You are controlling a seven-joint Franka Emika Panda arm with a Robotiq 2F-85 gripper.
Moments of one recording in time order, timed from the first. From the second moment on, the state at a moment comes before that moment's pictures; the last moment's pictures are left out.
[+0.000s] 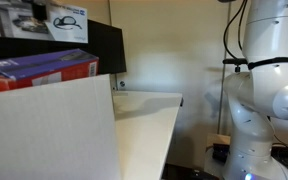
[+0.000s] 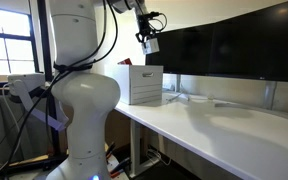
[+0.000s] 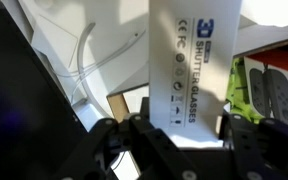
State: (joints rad) arm 0.43 -0.06 0.28 -1.47 -0.23 1.59 -0.57
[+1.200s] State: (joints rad) arm 0.17 -0.55 0.09 -2.14 -0.28 1.71 -0.26
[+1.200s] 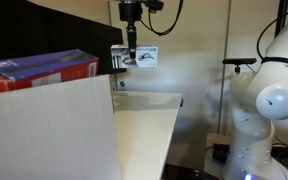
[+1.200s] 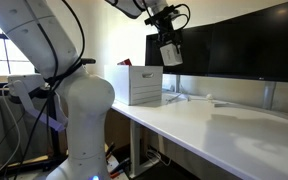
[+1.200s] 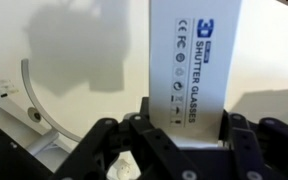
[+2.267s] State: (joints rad) arm -0.01 -0.41 -0.12 -2.27 -0.34 2.07 -0.24
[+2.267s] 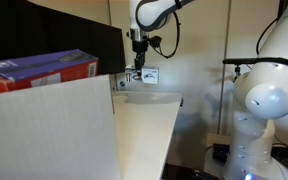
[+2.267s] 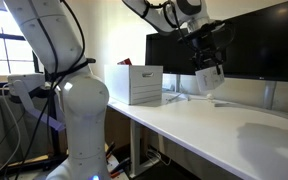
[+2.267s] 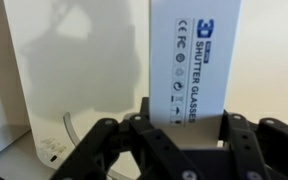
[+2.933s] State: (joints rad) arm -0.09 -0.23 -0.16 -2.26 -0.34 2.17 -0.24
